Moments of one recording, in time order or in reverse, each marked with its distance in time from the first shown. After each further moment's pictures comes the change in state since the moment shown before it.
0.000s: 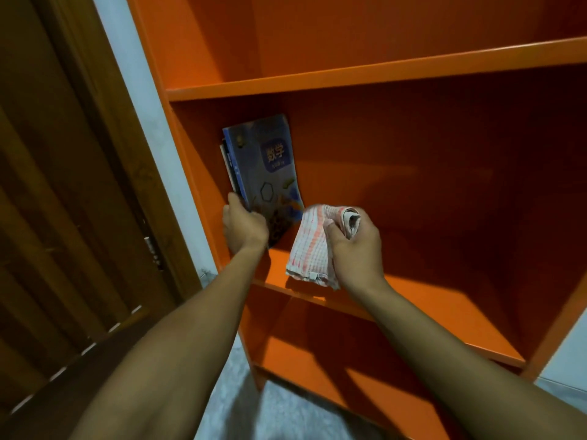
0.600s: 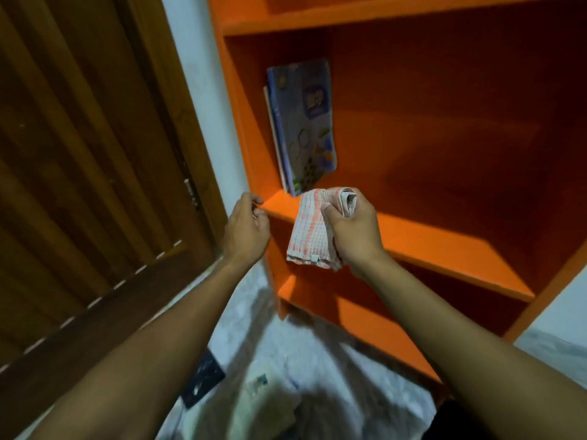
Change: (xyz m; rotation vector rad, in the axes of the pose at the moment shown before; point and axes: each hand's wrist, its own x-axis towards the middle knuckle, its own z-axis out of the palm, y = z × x) left_hand -0.072 -0.114 -0.086 0.056 -0.137 0.358; right_hand -0.074 -0.002 0.022 0.063 -0.230 0.111
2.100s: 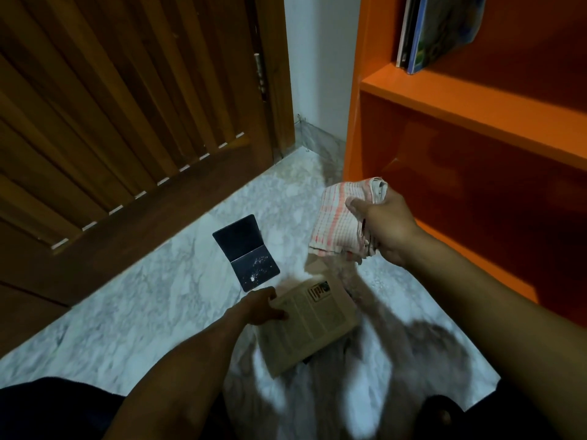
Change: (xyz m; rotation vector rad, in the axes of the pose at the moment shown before) left_hand -0.295 -0.230 -0.016 0.269 -1.125 -0.754; right_hand -0.090 0.100 0.091 0.073 -0.361 0.579
